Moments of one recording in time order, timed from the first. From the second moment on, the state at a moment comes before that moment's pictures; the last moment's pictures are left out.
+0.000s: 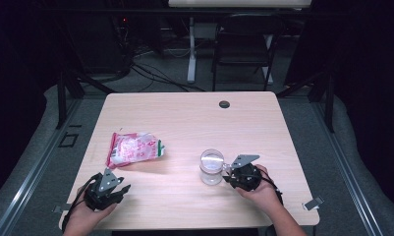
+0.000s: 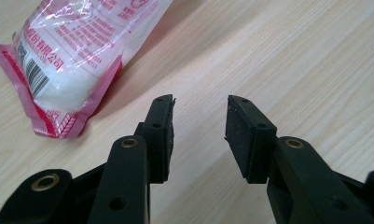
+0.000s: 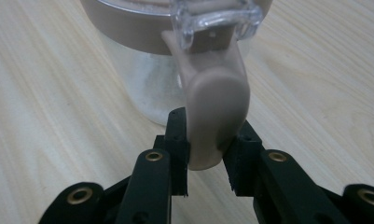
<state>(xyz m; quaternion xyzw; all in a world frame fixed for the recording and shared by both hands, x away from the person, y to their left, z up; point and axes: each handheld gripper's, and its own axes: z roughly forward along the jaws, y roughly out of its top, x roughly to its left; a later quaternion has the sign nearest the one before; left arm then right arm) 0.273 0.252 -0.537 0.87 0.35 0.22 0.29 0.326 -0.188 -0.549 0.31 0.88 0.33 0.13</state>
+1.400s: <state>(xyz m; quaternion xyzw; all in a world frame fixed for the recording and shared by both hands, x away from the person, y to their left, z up) 0.335 0.080 -0.470 0.90 0.20 0.16 0.35 0.300 -0.191 -0.467 0.46 0.81 0.32 0.13</state>
